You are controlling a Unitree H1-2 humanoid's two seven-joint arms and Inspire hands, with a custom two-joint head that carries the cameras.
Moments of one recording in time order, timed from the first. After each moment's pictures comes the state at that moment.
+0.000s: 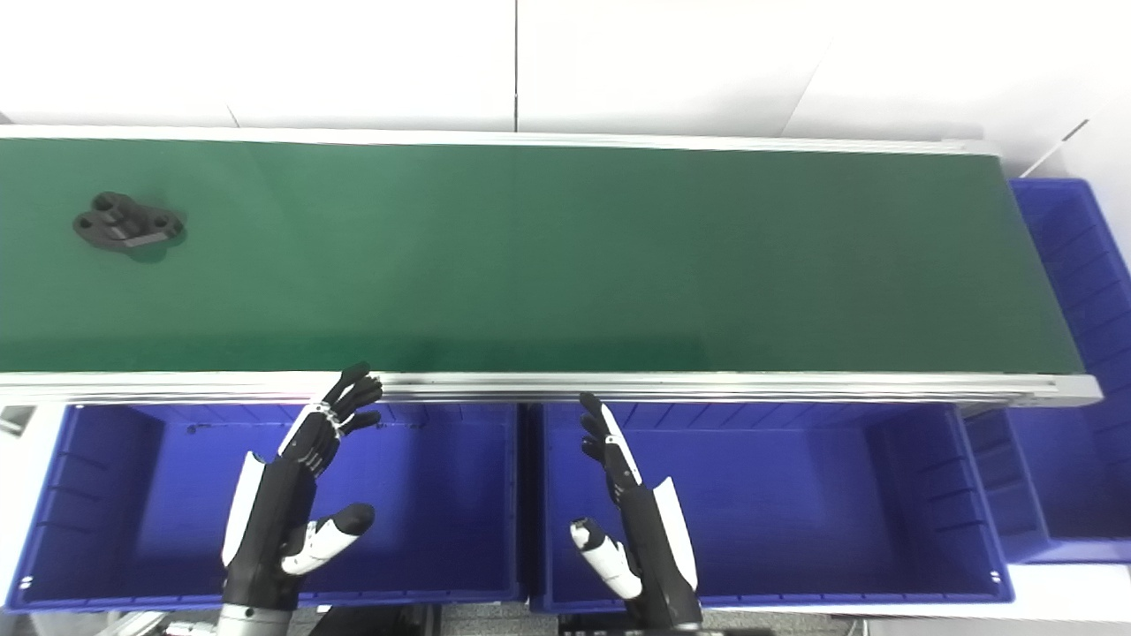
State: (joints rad) left arm 0.51 0.24 -0.53 -0.15 0.23 -0.44 0.39; right arm 0.64 -0.04 0.32 -0.15 -0.24 -0.41 -0.05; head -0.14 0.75
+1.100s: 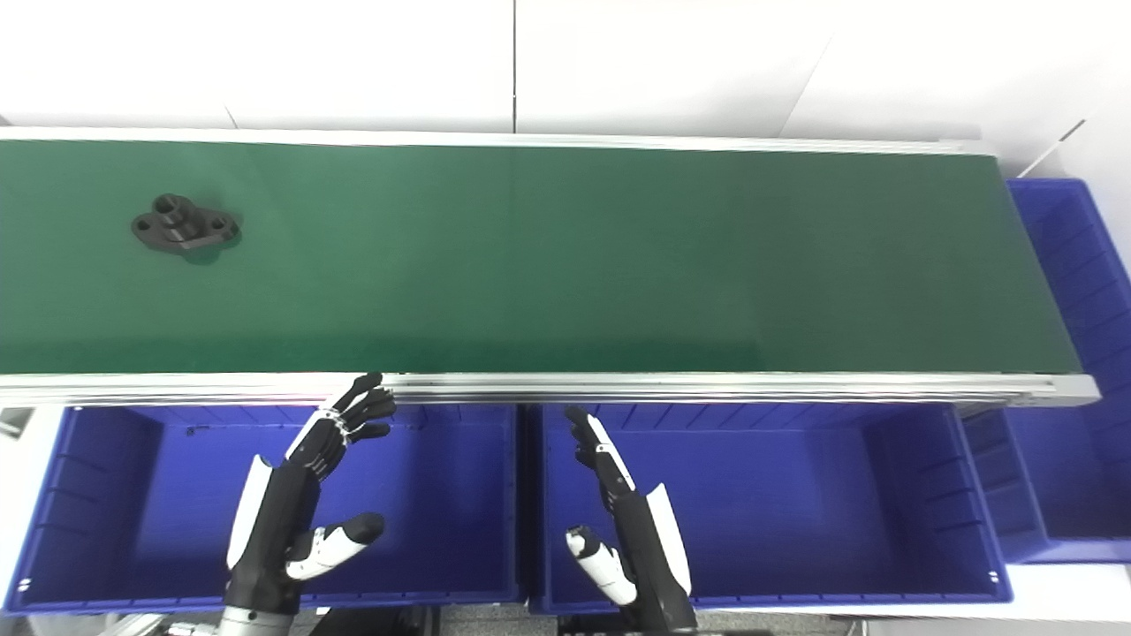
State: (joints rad) left arm 0.49 0.27 -0.57 -0.12 0.22 -0.44 0.40; right arm 0.63 -0.05 0.33 -0.11 -0.22 -0.41 -0.04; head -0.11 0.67
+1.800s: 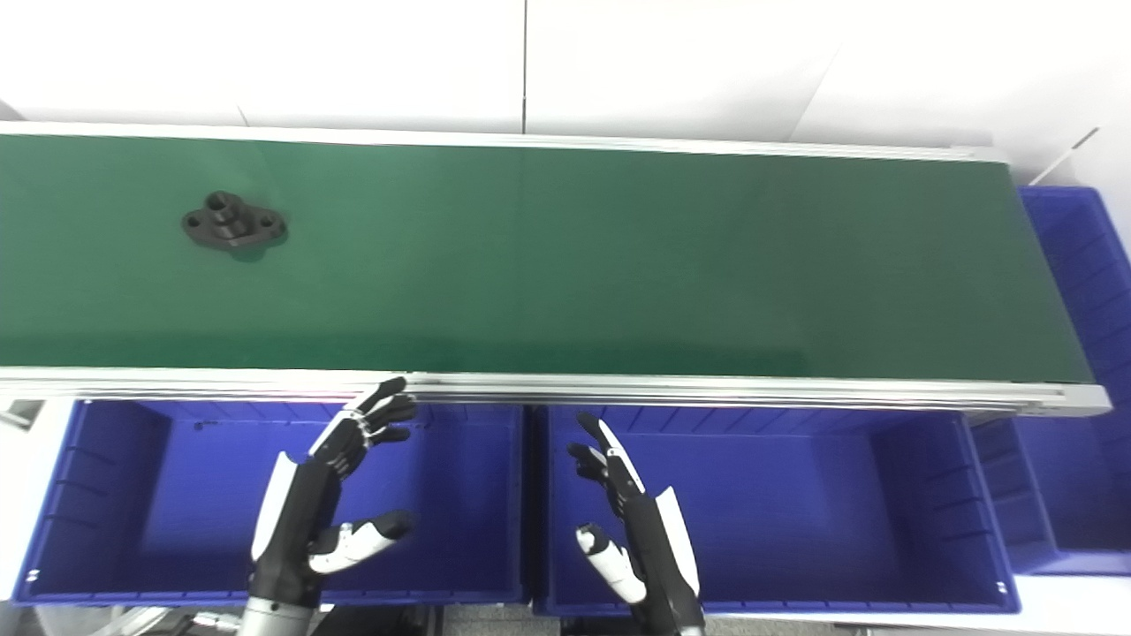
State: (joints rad) left arm 0.44 0.26 -0.62 -0.02 0.20 -0.44 0.42; right arm 0.57 -0.07 0.32 -0.01 -0.19 -0.41 -0.06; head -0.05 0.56
